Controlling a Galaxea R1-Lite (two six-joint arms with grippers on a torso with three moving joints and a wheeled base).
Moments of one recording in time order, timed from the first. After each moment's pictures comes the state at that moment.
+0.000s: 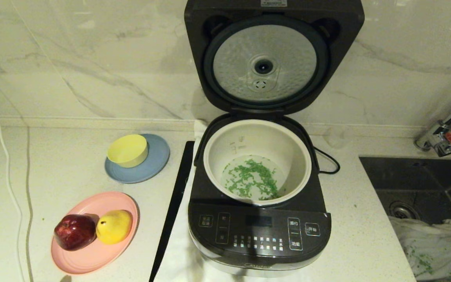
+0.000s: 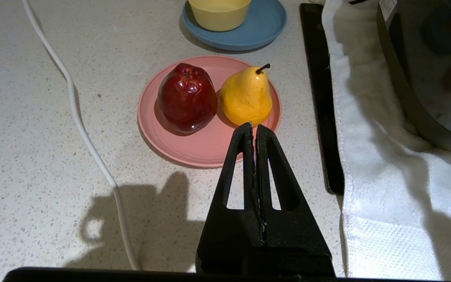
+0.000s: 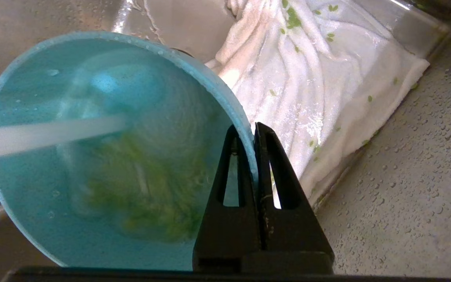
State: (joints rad) left arm -0.02 0.00 0.00 -0.01 0.00 0.00; right arm -0.88 2.17 -1.26 -0.09 0.23 0.46
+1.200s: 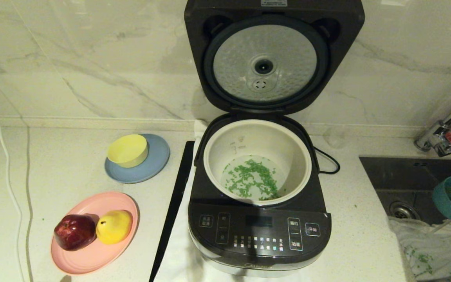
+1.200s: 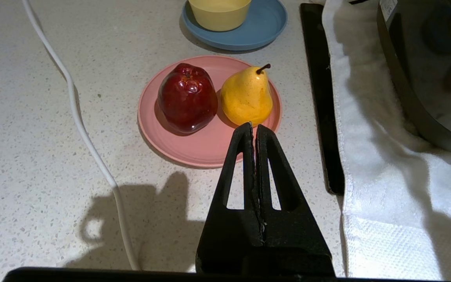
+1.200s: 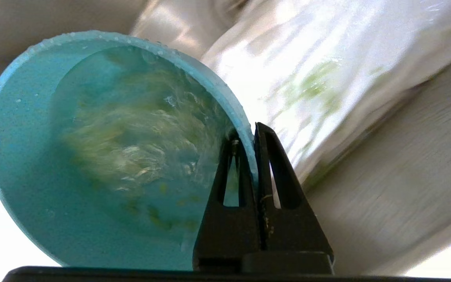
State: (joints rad) left arm -0.02 0.00 0.00 -0.01 0.00 0.00; right arm -0.68 1.84 -0.96 -0.06 0.21 0.46
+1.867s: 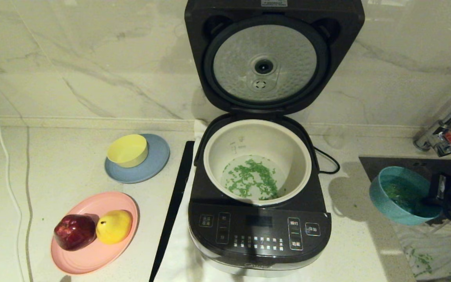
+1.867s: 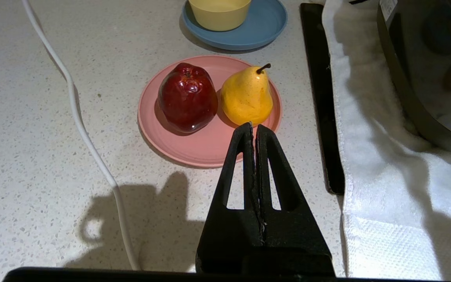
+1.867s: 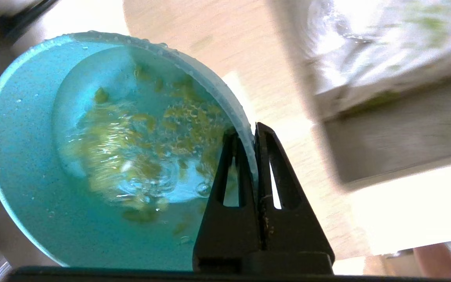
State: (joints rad) left arm -0.02 0.00 0.00 -0.01 0.00 0.00; right arm -0.03 1.43 -1.01 0.42 -0.01 0.49
